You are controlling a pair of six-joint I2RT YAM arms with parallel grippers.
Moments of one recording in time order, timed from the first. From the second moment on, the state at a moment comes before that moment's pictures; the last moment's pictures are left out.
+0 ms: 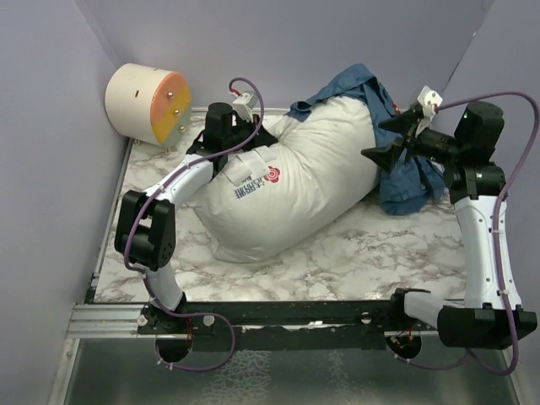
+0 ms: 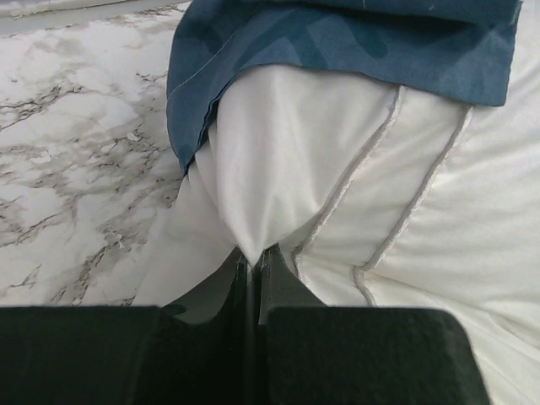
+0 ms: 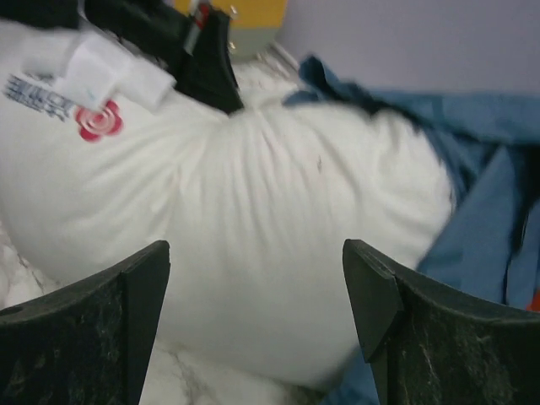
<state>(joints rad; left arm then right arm) -0.35 1.77 1.36 0.11 0.55 -0.39 -0.06 1.19 1.46 -0.50 -1.05 -0.35</state>
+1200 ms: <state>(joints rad) -0.36 1.60 1.21 0.05 0.56 -0.21 -0.15 1.52 1.50 -0.23 -0.09 -0.58</state>
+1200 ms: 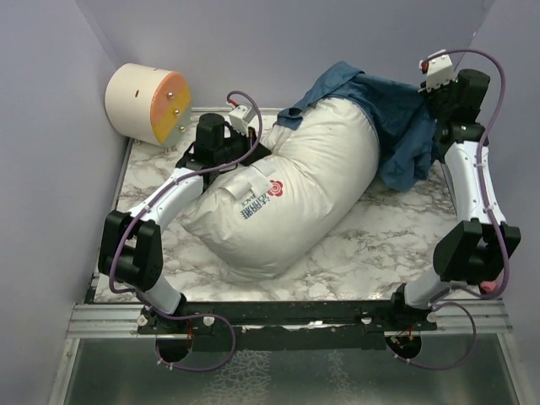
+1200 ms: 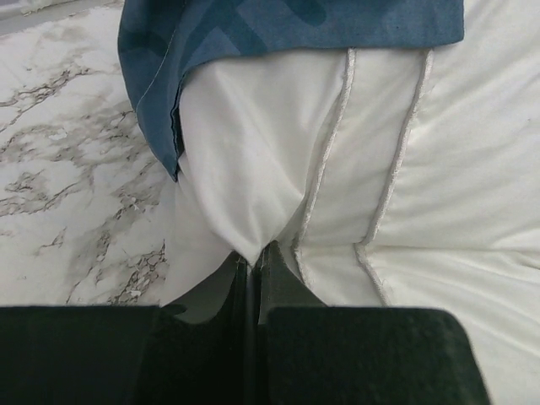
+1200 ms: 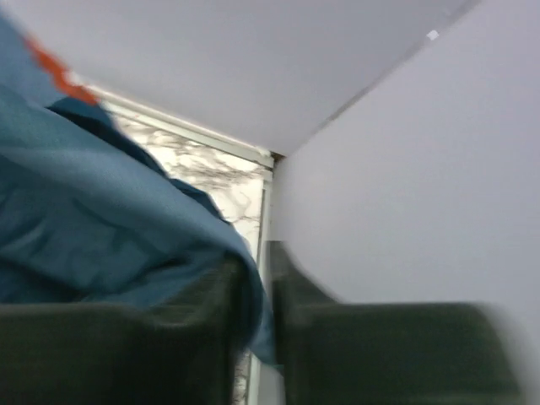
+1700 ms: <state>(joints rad) -0.36 1.59 1.19 0.08 0.56 -0.19 -0.17 1.44 1.53 -0.40 -0.64 -0.56</state>
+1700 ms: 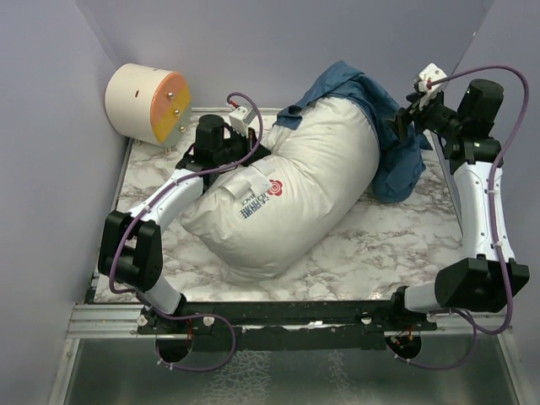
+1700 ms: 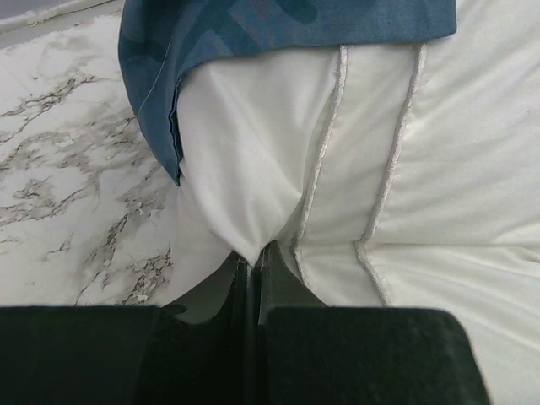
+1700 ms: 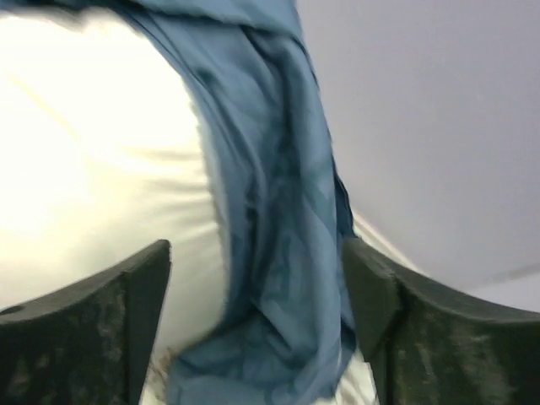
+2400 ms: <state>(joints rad) -0.36 1.58 1.18 0.09 0.56 -0.18 -0.08 1.62 1.52 -0.35 -0.70 -0.46</state>
